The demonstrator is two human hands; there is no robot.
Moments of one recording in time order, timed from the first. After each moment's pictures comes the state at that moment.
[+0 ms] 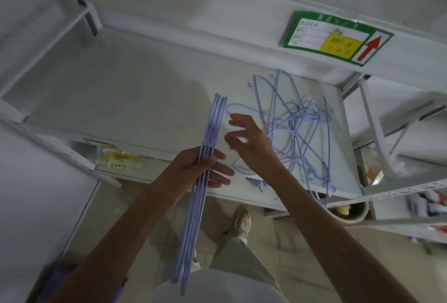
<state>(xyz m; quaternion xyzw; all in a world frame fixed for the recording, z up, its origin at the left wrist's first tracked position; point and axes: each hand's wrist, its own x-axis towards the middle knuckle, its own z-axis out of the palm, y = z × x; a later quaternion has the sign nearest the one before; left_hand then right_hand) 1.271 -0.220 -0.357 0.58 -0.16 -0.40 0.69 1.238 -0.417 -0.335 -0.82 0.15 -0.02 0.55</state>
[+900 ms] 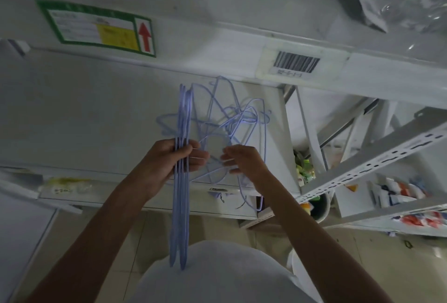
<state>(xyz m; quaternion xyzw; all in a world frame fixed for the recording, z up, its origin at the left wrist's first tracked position) 1.237 -0.402 -0.341 0.58 -0.09 -0.38 0.71 1.159 -0.625 -0.381 -0.64 0.33 0.06 0.69</state>
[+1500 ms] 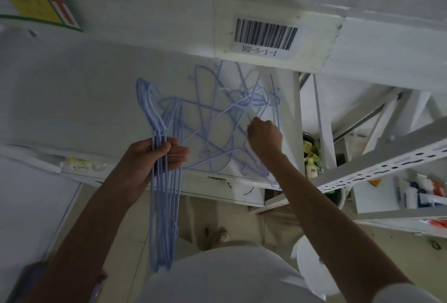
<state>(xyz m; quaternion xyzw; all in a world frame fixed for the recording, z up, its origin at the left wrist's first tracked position) 1.213 -0.398 -0.343 0.61 0.03 -0.32 0.72 1.189 -0.709 -0.438 -0.96 0.25 -0.05 0.13</state>
